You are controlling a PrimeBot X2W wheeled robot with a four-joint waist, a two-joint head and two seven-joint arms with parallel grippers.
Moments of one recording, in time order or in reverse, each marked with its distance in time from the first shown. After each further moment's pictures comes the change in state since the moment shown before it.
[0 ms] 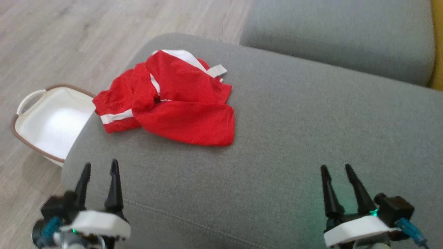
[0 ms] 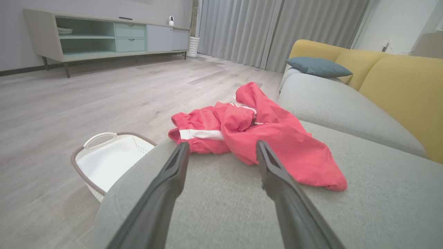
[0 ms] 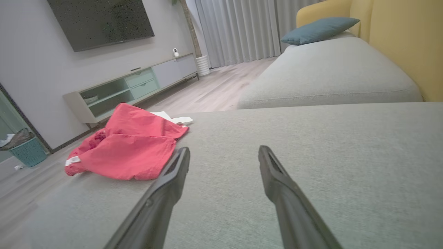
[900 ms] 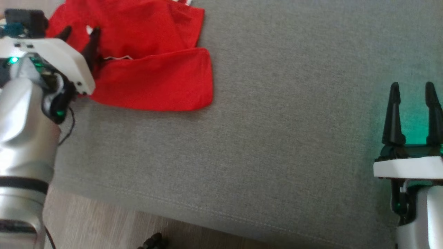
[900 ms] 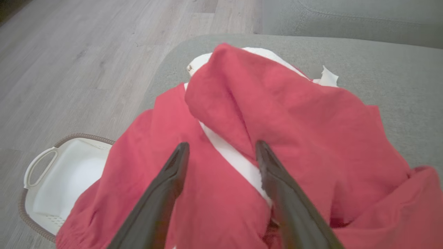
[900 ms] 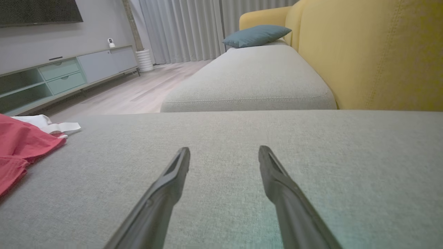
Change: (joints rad) left arm -0.940 0.253 -0.315 0.610 -0.268 -0.086 0.364; right arm -0.203 -0.003 -0.288 -0.257 -0.227 0.000 0.066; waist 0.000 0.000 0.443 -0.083
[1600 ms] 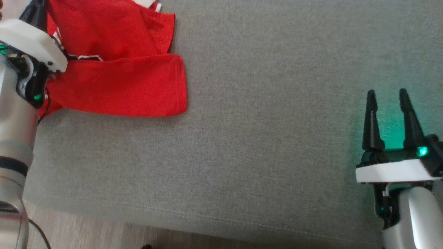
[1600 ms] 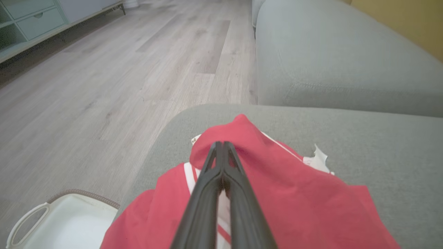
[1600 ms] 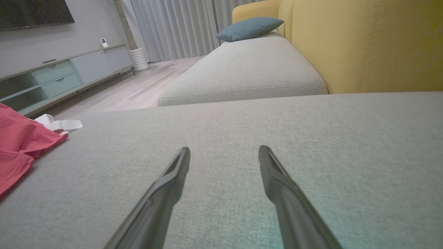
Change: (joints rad) left arm -0.172 0.059 -0.141 0.235 -0.135 0.000 -0.288; right arm -0.002 0.000 0.079 0.062 0.042 0.000 -0.027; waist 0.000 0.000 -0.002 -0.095
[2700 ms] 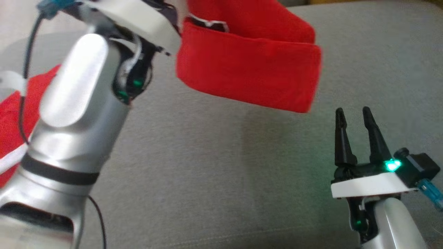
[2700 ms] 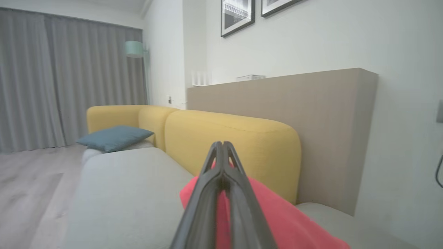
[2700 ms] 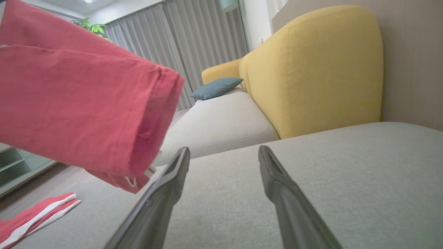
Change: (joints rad) left arm 0.070 -0.166 -0.105 -0.682 0.028 0.145 0.057; right arm 0.036 0.000 0.154 0.072 0.178 0.000 -0.039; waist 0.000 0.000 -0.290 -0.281
